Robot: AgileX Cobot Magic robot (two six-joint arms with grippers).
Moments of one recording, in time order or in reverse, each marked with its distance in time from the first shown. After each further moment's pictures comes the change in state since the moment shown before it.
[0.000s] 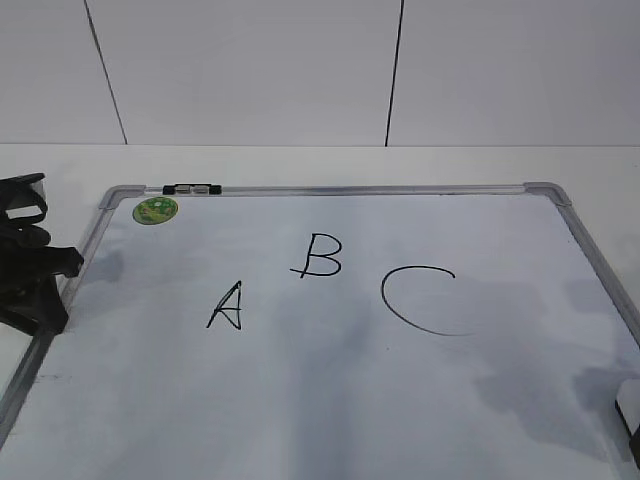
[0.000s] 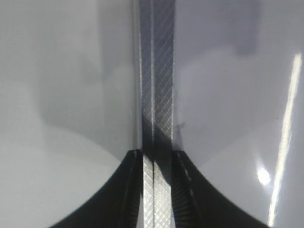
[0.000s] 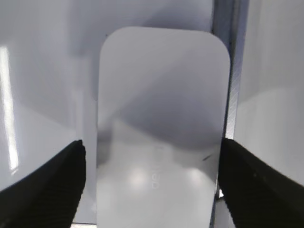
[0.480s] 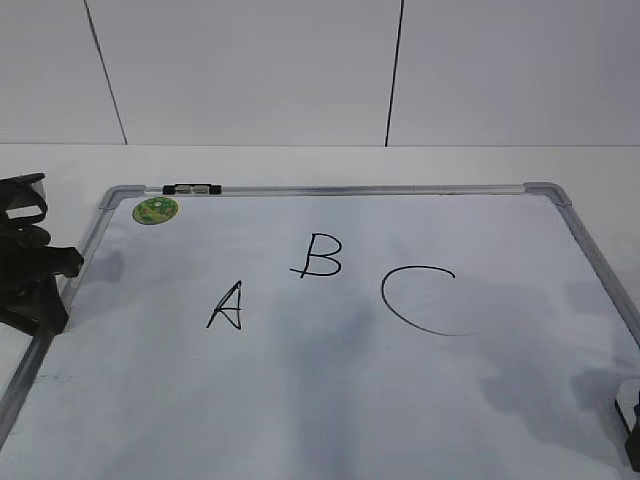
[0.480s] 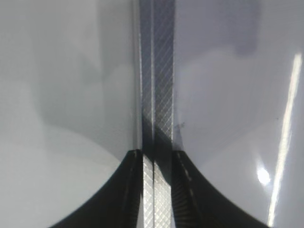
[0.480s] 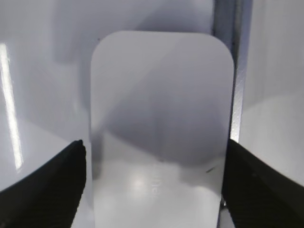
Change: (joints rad) left arm 0.000 0.000 -0.002 0.000 0.000 0.000; right arm 0.000 0.053 -0.006 0.000 -0.018 0.029
